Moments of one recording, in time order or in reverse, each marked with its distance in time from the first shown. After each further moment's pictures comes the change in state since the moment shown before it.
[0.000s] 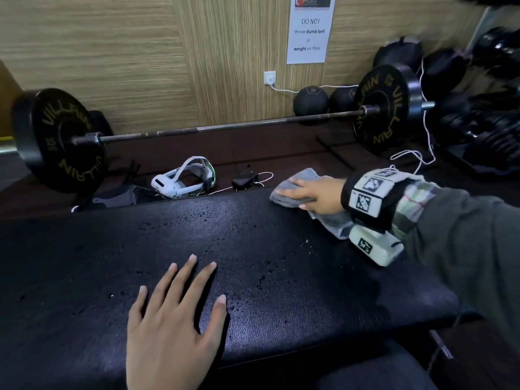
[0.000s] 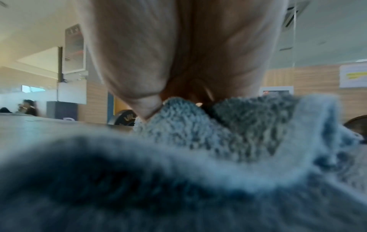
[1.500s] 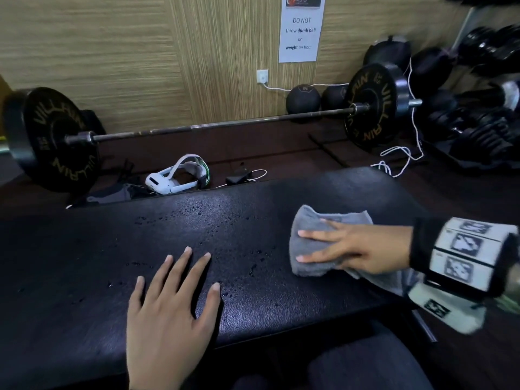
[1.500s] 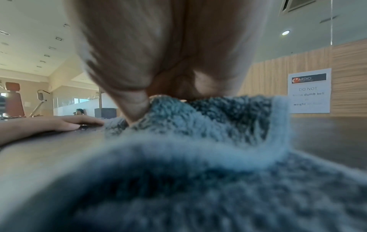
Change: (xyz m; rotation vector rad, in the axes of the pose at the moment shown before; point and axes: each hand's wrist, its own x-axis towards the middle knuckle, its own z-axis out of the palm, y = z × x) left_hand -0.004 -0.004 0.005 0.038 0.008 0.043; right_hand -0.109 -0.004 0.056 0.228 -0.014 -0.465
